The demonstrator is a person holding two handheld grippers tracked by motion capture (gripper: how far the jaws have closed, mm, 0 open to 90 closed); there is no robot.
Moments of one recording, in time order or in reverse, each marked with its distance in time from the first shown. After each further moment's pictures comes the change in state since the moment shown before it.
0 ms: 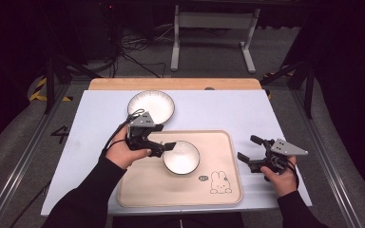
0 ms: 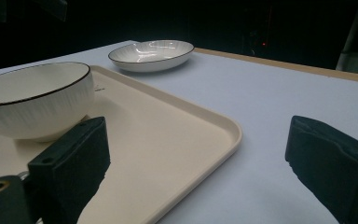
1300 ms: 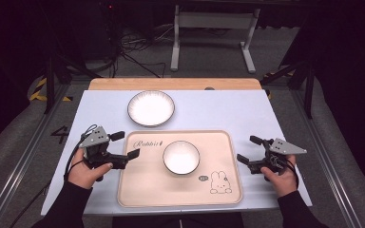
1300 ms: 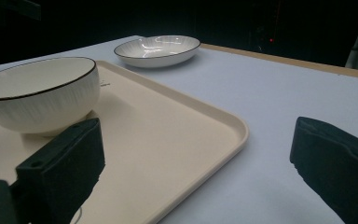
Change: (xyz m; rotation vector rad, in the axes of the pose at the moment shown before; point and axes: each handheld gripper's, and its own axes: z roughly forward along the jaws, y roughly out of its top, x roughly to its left) left arm 0.018 -0.083 -0.073 -0.193 0.151 -0.102; right arm 0.000 0.001 0.002 0.019 0.026 -0.009
